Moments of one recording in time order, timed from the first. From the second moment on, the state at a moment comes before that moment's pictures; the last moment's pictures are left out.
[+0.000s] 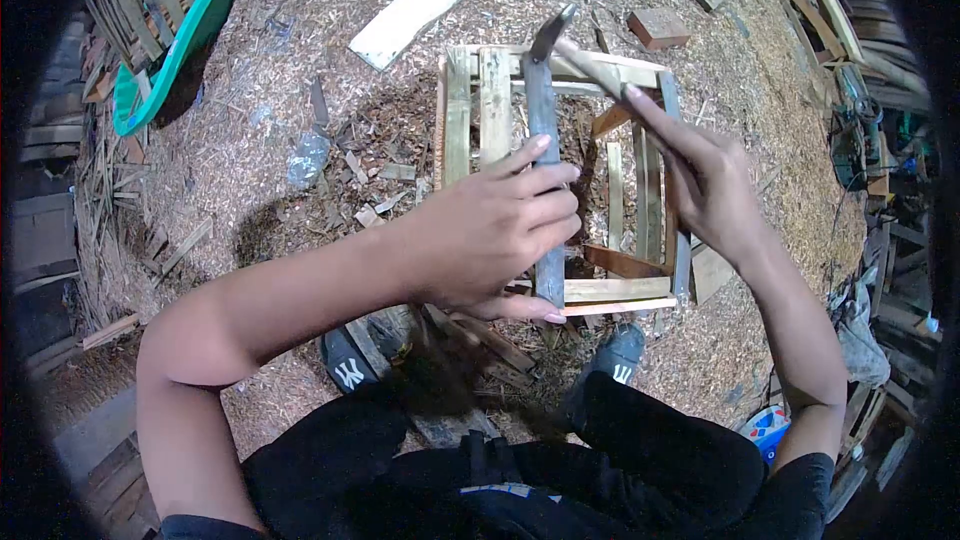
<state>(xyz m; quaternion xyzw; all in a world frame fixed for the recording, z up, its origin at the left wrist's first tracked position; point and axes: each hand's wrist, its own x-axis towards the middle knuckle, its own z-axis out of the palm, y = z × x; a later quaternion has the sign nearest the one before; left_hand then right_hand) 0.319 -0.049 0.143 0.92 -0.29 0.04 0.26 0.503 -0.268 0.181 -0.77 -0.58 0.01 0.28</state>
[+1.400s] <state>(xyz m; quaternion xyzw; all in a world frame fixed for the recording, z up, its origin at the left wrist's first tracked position) 0.314 -0.055 0.144 0.93 -0.29 0.09 0.23 0.499 -0.277 0.175 -0.83 -0.43 0.14 0.34</state>
